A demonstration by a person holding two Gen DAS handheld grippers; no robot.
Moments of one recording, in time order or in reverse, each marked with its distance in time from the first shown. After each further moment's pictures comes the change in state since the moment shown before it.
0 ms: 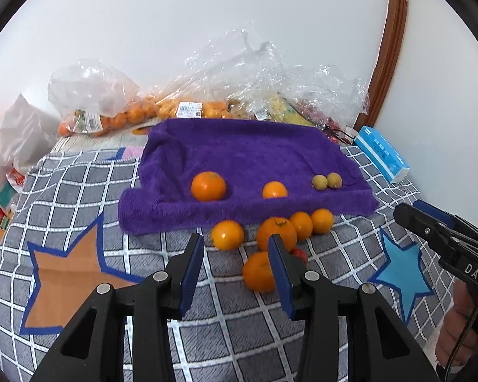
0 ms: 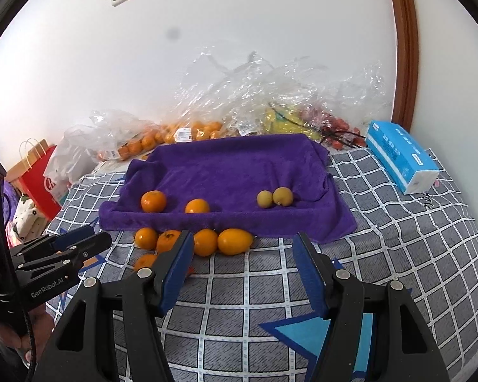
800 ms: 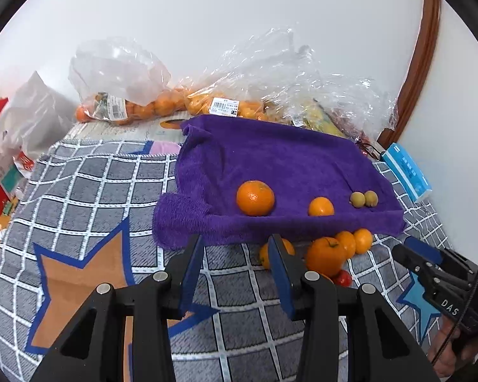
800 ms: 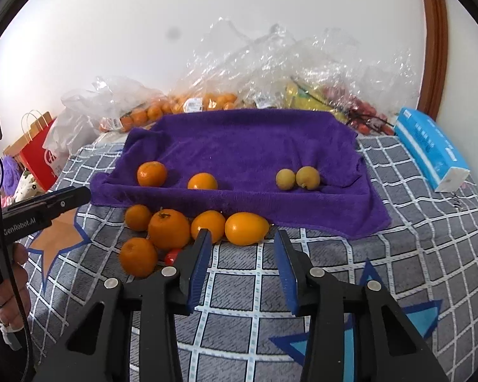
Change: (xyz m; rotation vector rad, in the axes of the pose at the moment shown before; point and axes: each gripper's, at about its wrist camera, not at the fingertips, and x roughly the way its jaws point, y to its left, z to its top) left arm 0.028 0.047 0.013 -0.090 0.004 0.030; right arm 0.059 0.007 -0.011 -0.069 0.091 0.039
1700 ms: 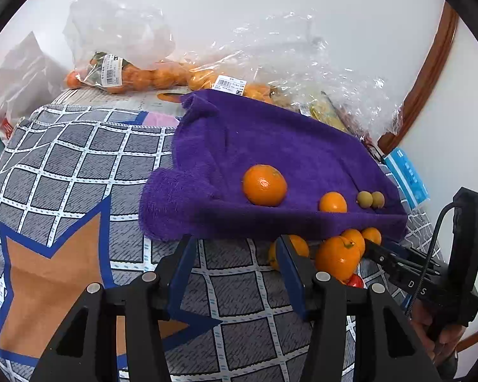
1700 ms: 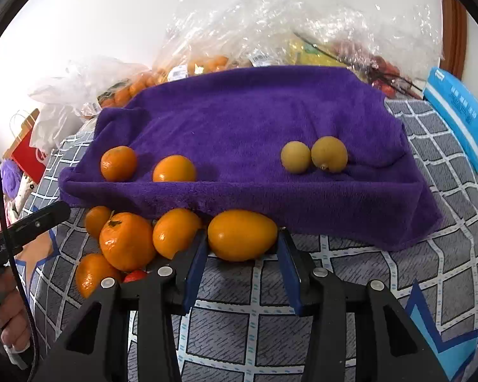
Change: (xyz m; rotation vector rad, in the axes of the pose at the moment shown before) left arm 0.033 0.019 -0.011 -0.090 0.044 -0.073; right arm 0.071 -0.016 0.007 0.058 0.118 0.049
